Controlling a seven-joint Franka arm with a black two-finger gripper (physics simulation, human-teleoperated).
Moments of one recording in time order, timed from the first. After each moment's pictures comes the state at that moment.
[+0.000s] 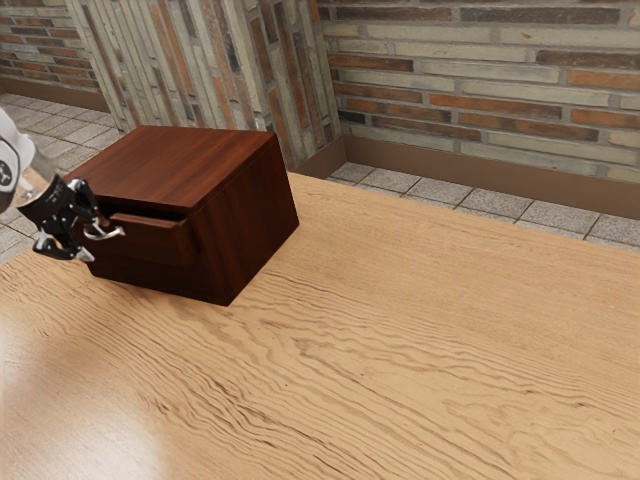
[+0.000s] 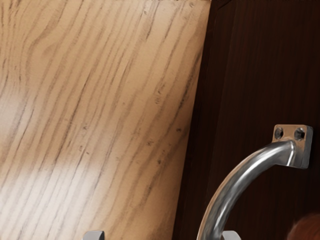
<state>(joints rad) 0.32 0.04 0.36 -1.78 -0.13 2.14 -1.21</state>
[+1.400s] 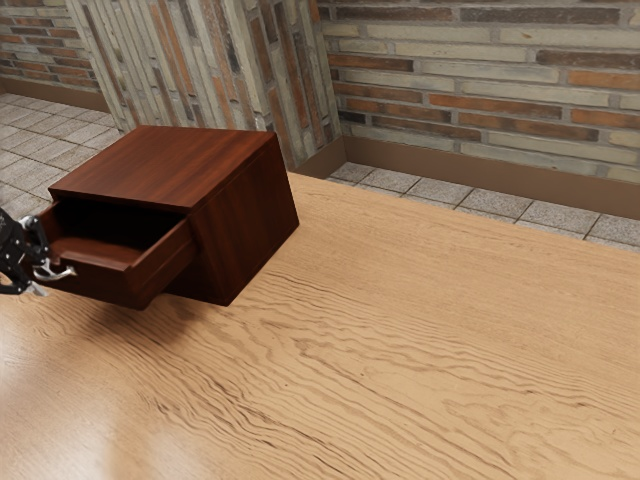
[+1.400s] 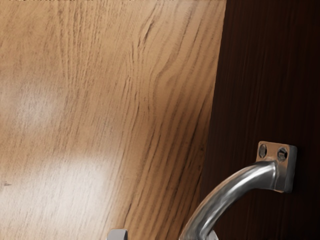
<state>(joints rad) 0.33 -0.19 0.42 -2.00 -0.05 2.08 -1.14</state>
